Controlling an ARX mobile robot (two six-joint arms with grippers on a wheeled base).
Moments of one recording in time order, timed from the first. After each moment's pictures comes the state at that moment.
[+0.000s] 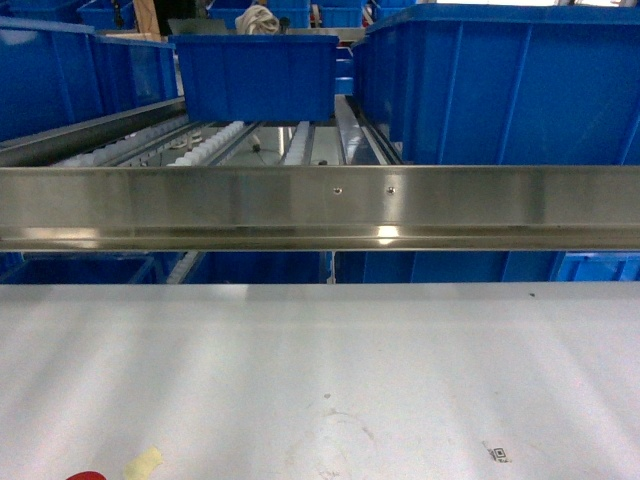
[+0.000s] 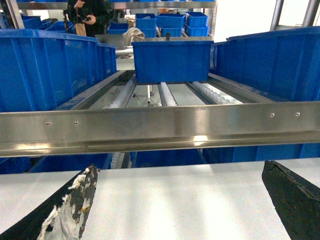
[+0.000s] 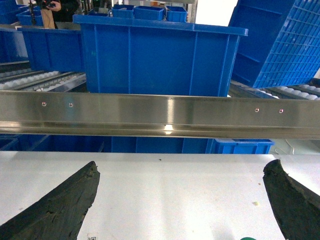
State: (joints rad) left arm 0.00 0.01 0.01 0.00 0.00 0.00; right arm 0.00 0.00 0.01 0.00 0.00 0.00
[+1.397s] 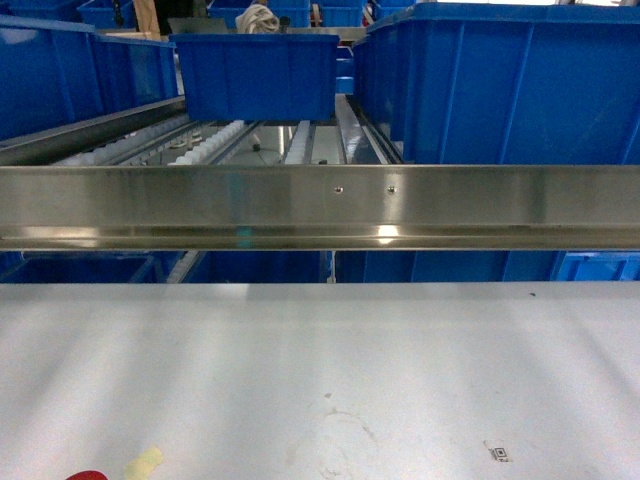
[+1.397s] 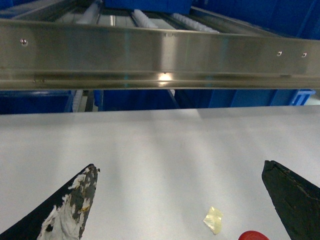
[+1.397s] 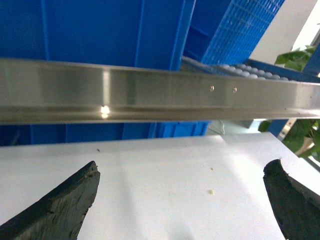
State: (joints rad) left arm 0.41 1.08 0.02 0.78 0.56 0.02; right arm 0.19 1.35 0.03 1.28 0.48 -0.11
